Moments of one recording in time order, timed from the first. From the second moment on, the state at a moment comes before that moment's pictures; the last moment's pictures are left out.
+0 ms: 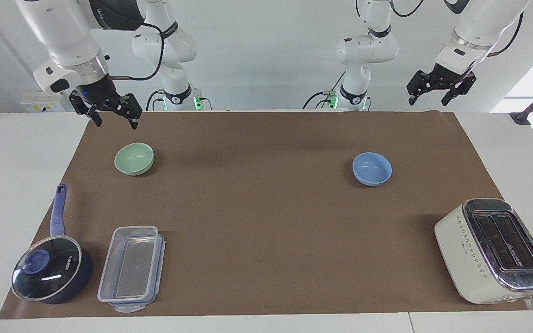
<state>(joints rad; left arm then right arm) 0.01 -0.21 -0.06 -1.76 0.00 1.48 0.06 -0.06 -0.06 0.06 -1.66 -0.02 1.58 0.10</state>
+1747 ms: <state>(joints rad) -0.07 -0.13 -0.07 -2.42 0.00 2.19 0.07 -0.32 -0.13 0.04 -2.46 -0.02 2.32 -0.20</state>
